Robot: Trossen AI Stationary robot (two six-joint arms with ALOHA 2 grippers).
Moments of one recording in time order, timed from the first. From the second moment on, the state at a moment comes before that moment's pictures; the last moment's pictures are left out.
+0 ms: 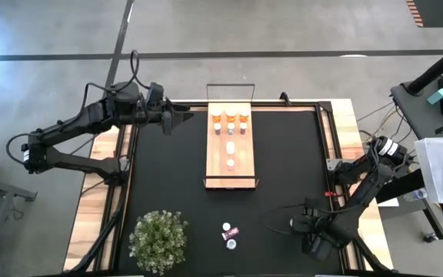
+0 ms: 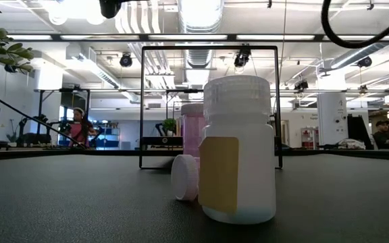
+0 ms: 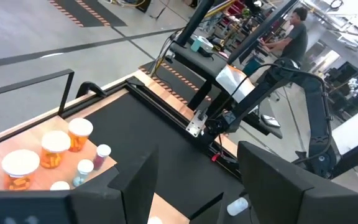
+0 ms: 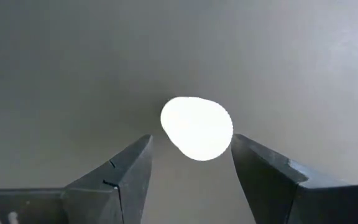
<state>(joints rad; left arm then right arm) 0.31 1.01 1.24 -0.43 0.07 -0.54 0.96 1.61 1.04 -1.00 0.26 1.09</state>
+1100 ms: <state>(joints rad) 0.31 1.05 1.24 -0.43 0.02 -0.54 0.96 1.61 0.98 -0.84 0.26 1.18</state>
